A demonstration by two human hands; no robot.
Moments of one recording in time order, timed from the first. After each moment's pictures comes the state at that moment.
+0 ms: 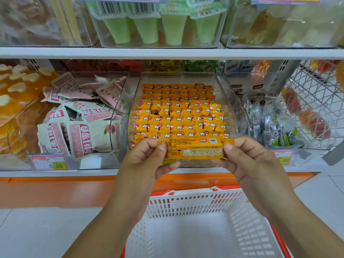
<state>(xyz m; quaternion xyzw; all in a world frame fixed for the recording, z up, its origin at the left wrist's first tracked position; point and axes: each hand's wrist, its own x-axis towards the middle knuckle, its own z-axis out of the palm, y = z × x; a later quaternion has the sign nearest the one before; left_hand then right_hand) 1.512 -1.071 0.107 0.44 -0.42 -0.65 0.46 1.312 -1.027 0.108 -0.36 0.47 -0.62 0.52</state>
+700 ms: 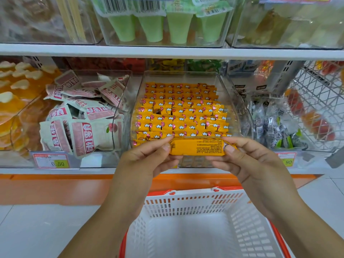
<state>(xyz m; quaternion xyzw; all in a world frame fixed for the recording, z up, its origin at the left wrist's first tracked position) 1.519 -1.074 0.112 0.42 -0.43 -0.65 0.46 1.317 -1.028 0.115 -0.35 0.45 -0.62 0.53</state>
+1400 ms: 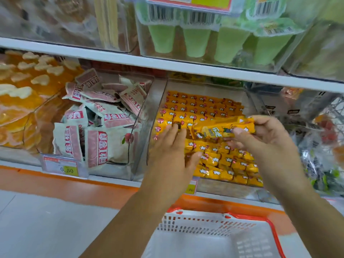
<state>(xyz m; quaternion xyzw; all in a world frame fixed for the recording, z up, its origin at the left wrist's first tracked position) 1.501 -1.143 0.090 0.58 -0.77 -0.17 0.22 1.318 -1.123 0.134 -0.47 0.55 -0.58 0.37</state>
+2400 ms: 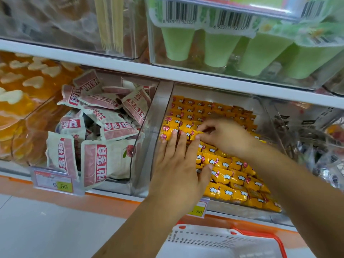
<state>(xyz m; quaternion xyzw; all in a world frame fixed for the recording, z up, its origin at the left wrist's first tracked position) 1.495 -1.171 0.071 0.57 -0.80 -0.11 0.16 1.337 -1.251 0.108 -0.76 0.61 -0.13 0.18</state>
